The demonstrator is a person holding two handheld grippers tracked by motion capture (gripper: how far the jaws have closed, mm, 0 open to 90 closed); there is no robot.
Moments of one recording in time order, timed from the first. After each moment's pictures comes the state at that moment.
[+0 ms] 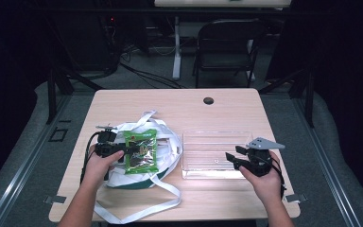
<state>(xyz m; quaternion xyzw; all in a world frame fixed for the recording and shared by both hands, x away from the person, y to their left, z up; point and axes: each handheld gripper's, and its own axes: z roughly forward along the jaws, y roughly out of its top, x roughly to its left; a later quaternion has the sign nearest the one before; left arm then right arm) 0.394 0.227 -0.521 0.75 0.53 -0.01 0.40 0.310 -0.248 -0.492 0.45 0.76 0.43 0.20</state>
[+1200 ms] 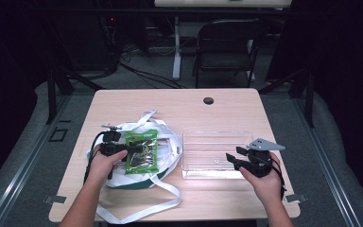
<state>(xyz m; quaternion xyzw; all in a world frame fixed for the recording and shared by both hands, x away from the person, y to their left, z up) 0.402 0.220 -0.530 0.76 0.52 -0.04 0.40 0.309 -0.248 -0.494 0.45 0.76 0.43 0.20</state>
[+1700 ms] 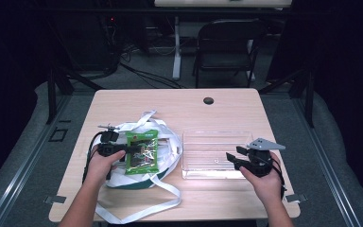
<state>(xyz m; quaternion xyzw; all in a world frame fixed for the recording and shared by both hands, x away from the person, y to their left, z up) 0.397 0.225 -0.525 0.75 0.51 -0.04 0.41 0.310 -0.249 -0.495 0.45 0.75 0.44 0.20</state>
